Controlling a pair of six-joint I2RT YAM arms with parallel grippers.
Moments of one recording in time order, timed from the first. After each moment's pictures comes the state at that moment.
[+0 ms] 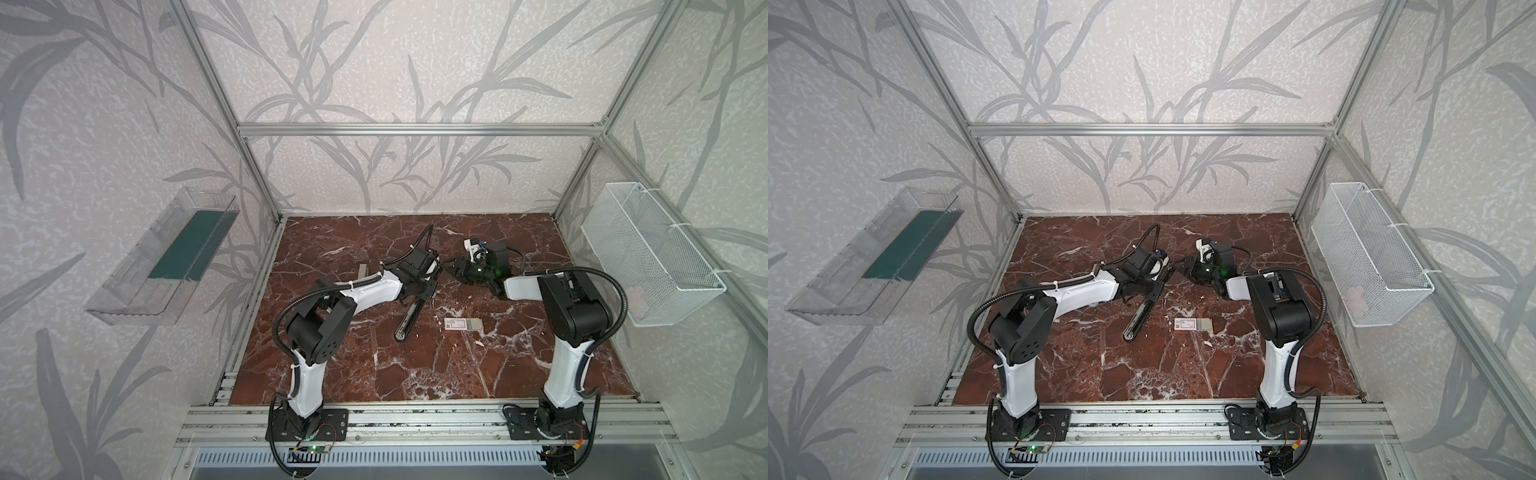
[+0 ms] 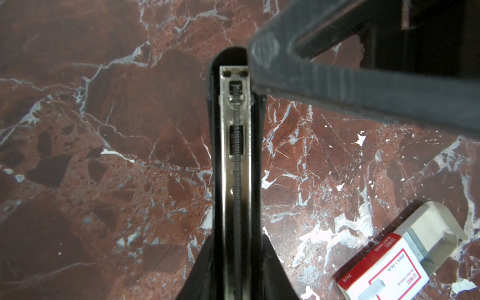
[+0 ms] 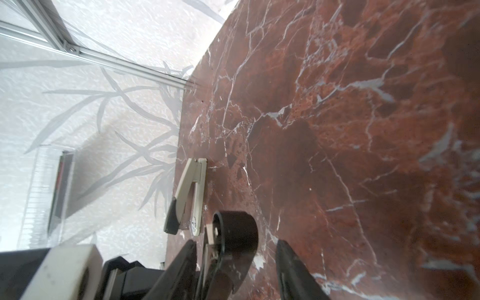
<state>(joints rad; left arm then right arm) -0.70 1.95 1.33 -0.30 0.03 -0.16 0.24 1.99 0.97 0.56 -0.74 0.90</state>
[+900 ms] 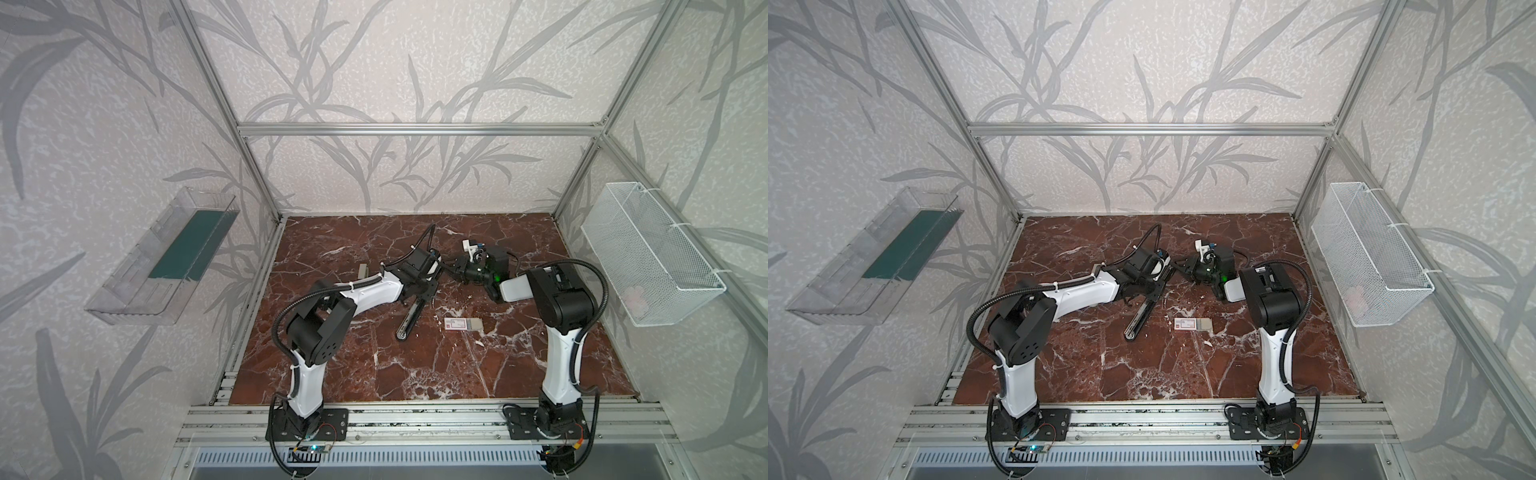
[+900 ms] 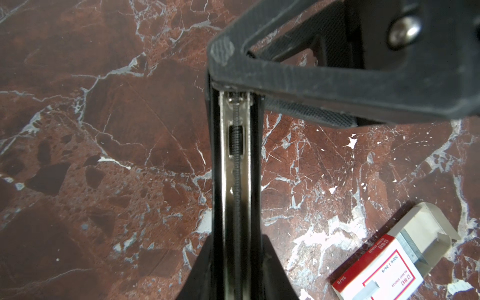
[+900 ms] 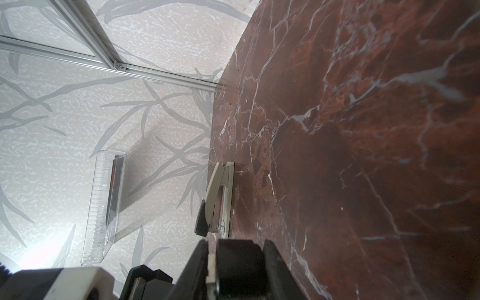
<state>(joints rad) -0.71 1.95 1.32 -0.28 0.02 -0.16 0.23 2.11 0.97 0.84 -0.86 1.10</state>
